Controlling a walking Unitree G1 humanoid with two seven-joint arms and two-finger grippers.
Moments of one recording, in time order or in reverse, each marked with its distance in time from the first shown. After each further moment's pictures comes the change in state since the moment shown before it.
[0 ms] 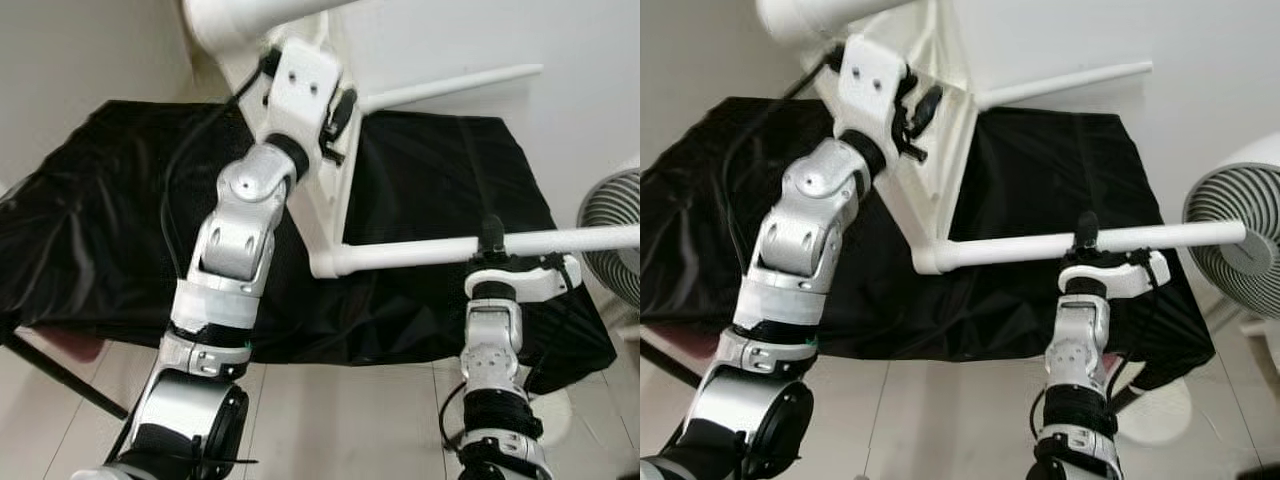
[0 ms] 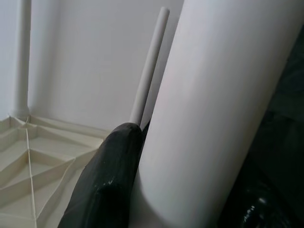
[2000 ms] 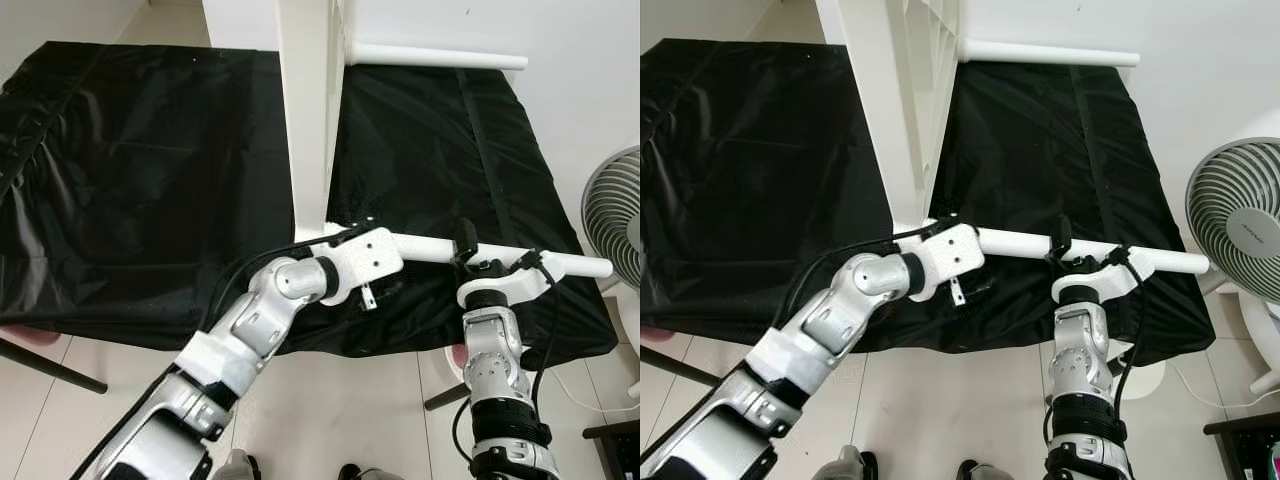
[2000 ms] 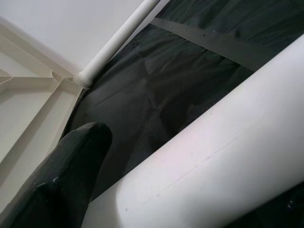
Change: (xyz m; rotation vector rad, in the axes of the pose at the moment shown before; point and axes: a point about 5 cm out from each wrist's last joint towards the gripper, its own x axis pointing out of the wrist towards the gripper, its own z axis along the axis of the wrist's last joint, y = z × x) left arm -0.034 -0.104 -0.095 0.241 0.242 -0.706; right arm -0.012 -0.015 -0.014 -0.169 0.143 0.017
